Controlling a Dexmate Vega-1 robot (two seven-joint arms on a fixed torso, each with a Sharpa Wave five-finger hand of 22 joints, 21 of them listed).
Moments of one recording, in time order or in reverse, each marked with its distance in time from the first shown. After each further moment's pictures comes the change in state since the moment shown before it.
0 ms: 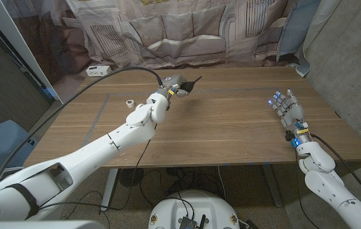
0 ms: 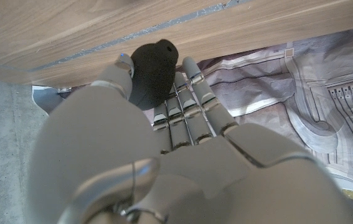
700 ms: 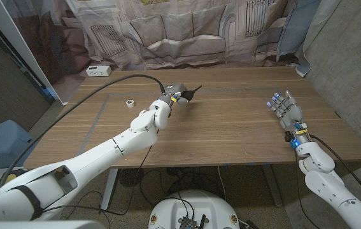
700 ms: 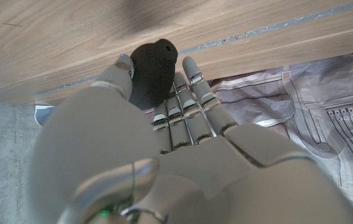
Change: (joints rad) left arm 0.007 -0.026 0.038 0.058 0.012 0.018 -0.013; left_hand -0.005 0.005 0.006 -0.006 0.000 0.009 -0.001 0.004 -0.006 0.009 -0.001 0.000 -0.005 0.005 -0.005 0.000 -0.005 0.000 0.000 0.000 0.000; right arm 0.000 -0.005 -0.006 0.006 0.006 -0.019 0.004; right_hand 0.000 0.000 0.000 0.000 0.000 0.000 0.000 0.000 0.000 0.000 0.000 0.000 0.000 0.000 0.000 0.000 0.000 0.000 0.000 0.000 0.000
